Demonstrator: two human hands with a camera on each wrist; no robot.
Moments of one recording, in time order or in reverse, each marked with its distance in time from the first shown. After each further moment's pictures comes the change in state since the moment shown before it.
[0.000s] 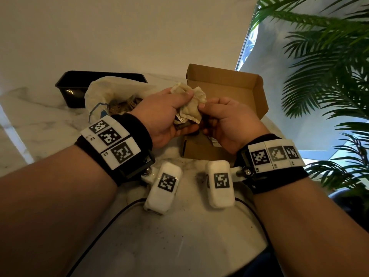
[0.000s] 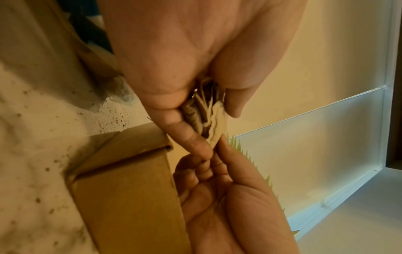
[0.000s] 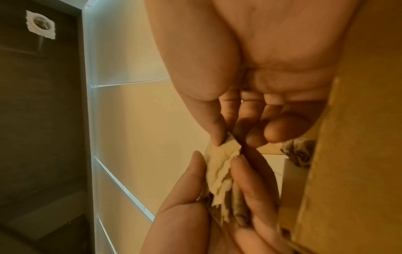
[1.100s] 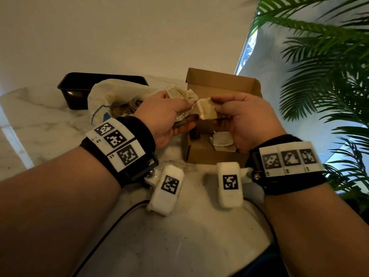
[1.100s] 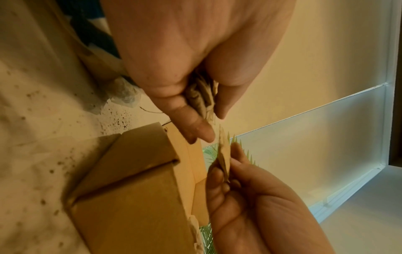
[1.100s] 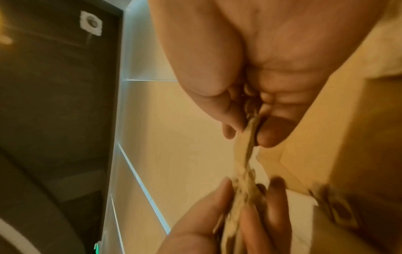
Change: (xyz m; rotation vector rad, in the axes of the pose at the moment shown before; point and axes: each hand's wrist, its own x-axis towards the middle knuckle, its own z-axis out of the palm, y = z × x) left_hand 0.002 0.002 -0.001 -0.007 0.107 0.032; right_hand -0.002 -0.015 -0.015 -0.088 0.125 -0.103
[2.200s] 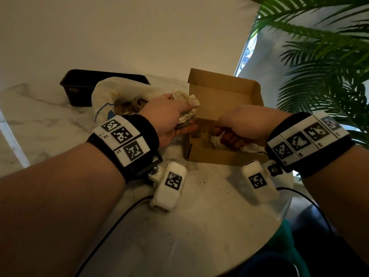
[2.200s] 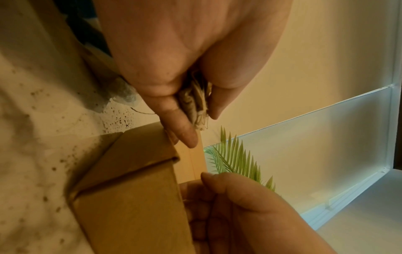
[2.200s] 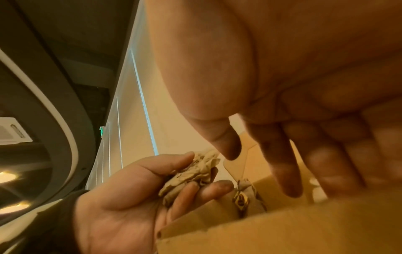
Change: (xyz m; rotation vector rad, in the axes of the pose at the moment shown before) left_hand 0.002 -0.003 -0.002 0.008 -0.016 -0.058; right_hand 0.009 -0.022 -0.008 -0.815 -0.284 0.500
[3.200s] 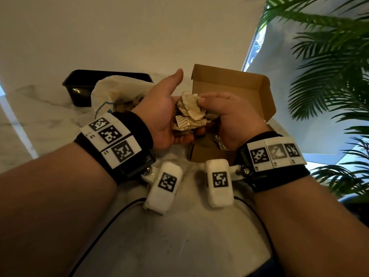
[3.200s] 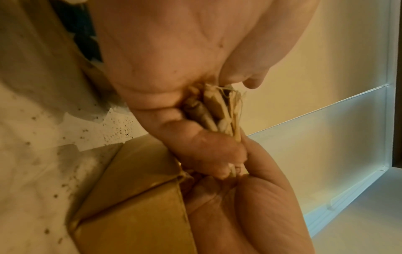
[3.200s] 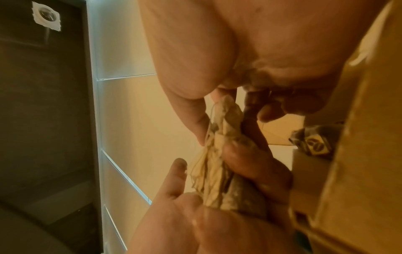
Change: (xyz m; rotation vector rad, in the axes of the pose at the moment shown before) left_hand -0.019 0.016 0.002 0.080 -0.132 -0.179; right_hand 0.023 -0.005 0.047 0.929 0.053 -0.568
